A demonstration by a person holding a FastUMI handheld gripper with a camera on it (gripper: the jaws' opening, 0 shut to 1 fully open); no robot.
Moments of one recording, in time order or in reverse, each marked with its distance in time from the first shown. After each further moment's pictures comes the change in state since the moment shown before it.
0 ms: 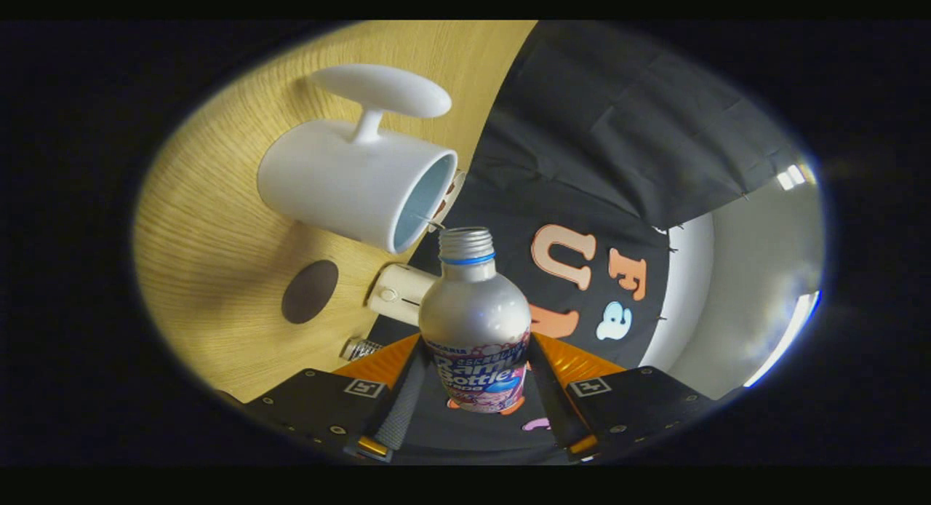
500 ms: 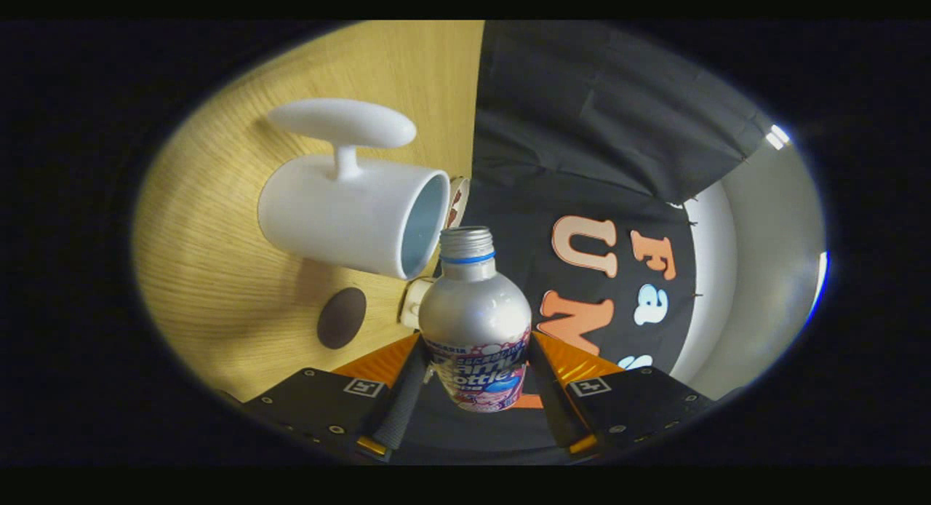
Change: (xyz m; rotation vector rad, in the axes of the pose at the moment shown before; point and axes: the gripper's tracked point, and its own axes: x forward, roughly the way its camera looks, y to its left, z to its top) arm 0.002 0.017 0.010 0.244 0.003 0.107
